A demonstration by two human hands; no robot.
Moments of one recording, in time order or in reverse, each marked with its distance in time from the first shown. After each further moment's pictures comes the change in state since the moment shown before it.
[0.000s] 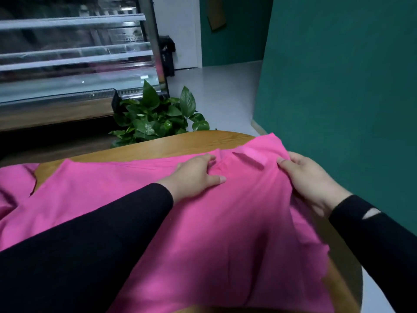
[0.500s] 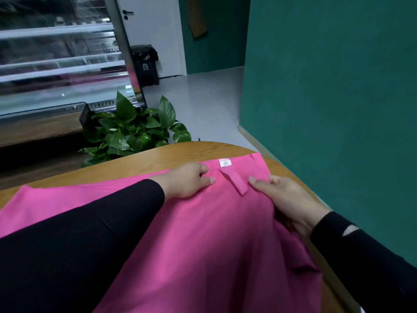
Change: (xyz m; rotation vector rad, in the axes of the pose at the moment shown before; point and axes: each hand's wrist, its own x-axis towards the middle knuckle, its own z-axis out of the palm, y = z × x) left_hand 0.069 0.016 0.005 0.102 -0.158 0.092; right_hand 0.027 0.033 -0.010 0.106 -0.080 0.182
